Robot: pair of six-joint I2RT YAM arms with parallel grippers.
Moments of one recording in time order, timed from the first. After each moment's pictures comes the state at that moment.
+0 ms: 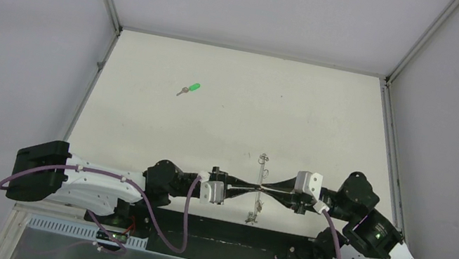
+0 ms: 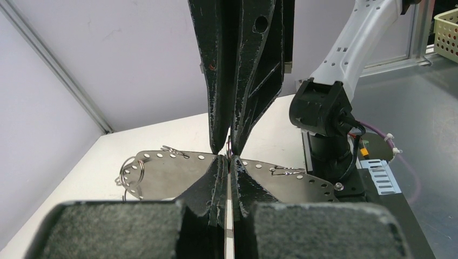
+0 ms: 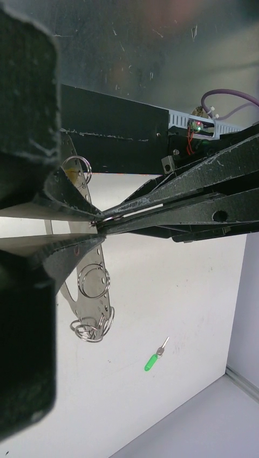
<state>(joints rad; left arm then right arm) -1.32 1.12 0.38 1.10 0.17 0.31 0.89 0.40 0.62 -0.35 -0.57 -0.30</state>
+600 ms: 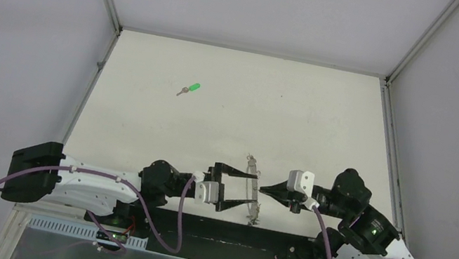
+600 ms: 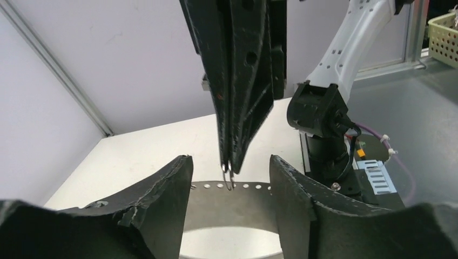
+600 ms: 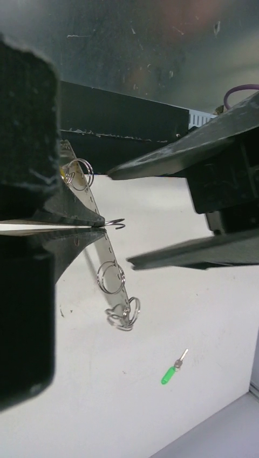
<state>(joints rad) -1.32 1.10 0.36 1.10 0.17 0.31 0.89 0.44 0.62 -0.39 -0.57 -0.33</state>
